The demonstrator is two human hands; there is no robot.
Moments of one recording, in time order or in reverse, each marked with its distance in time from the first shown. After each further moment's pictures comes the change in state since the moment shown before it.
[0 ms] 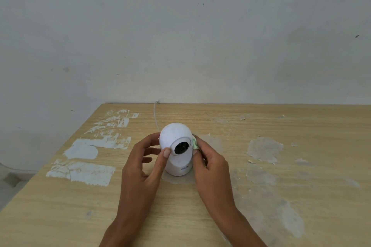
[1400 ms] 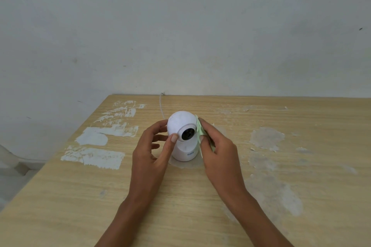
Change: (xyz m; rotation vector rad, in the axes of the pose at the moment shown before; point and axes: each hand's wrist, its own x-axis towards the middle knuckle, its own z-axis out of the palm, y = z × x) left_hand -0.001 0.002 -0.001 -0.066 -0.008 -0.042; right_hand -0.006 -0.018 -0.013 -0.099 -0.007 -0.015
